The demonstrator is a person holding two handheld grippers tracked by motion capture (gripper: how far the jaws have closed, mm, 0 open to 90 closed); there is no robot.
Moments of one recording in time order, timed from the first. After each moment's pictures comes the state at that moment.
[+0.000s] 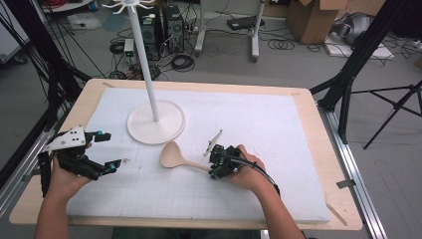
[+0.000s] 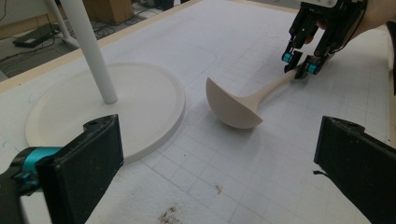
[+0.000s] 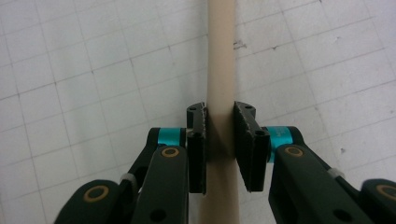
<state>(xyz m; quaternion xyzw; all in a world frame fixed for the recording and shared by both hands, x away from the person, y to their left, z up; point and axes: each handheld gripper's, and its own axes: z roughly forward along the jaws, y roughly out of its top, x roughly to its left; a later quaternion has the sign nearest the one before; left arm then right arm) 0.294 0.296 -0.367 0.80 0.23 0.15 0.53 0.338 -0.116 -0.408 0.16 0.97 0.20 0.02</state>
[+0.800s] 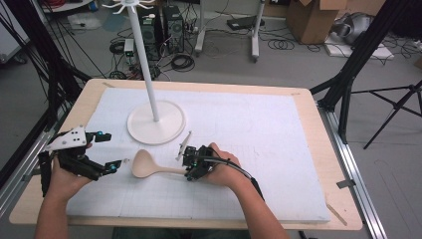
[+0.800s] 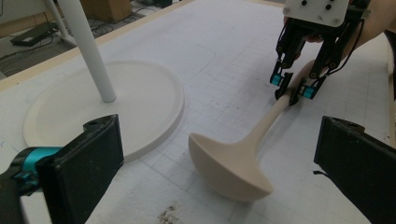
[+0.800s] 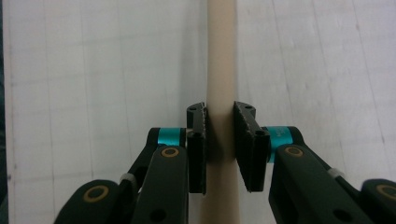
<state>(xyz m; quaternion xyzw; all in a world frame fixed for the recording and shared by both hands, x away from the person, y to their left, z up) 0.294 0.295 -0.367 0.80 0.23 0.15 0.53 0.338 -0.041 -0.408 0.07 0.98 0.21 0.01</state>
